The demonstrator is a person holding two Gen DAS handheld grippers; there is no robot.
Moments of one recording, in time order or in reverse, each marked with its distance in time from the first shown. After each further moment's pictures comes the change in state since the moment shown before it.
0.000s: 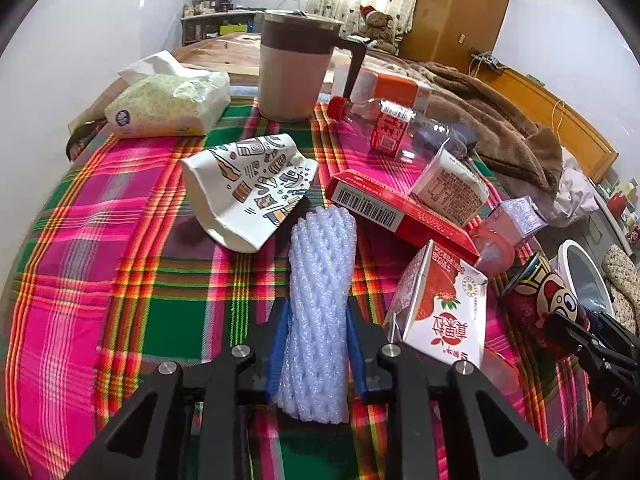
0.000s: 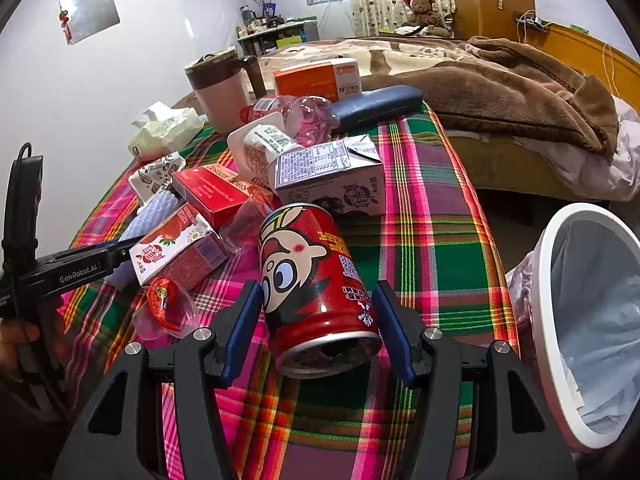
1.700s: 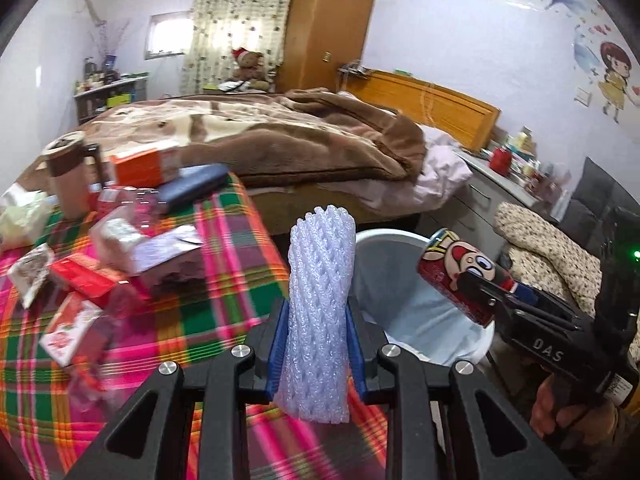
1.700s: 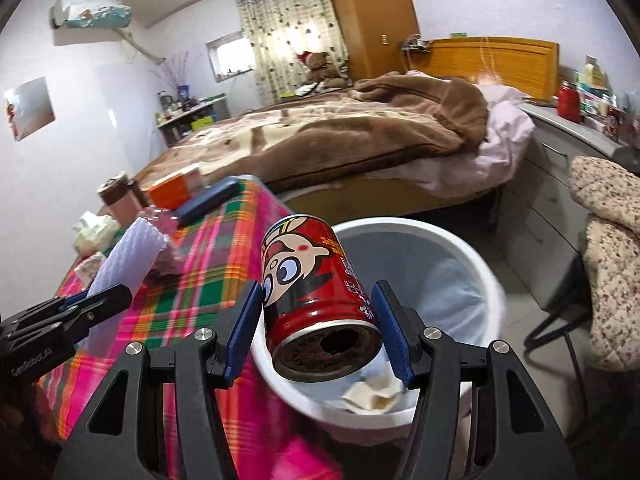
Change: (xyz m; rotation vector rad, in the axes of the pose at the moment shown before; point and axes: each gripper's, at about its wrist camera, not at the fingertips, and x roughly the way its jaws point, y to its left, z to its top) left arm -0.065 -0.278 -0.038 0.286 -0.144 -0.276; right arm -0.118 -0.156 -0.027 0.210 -0.230 -0.227
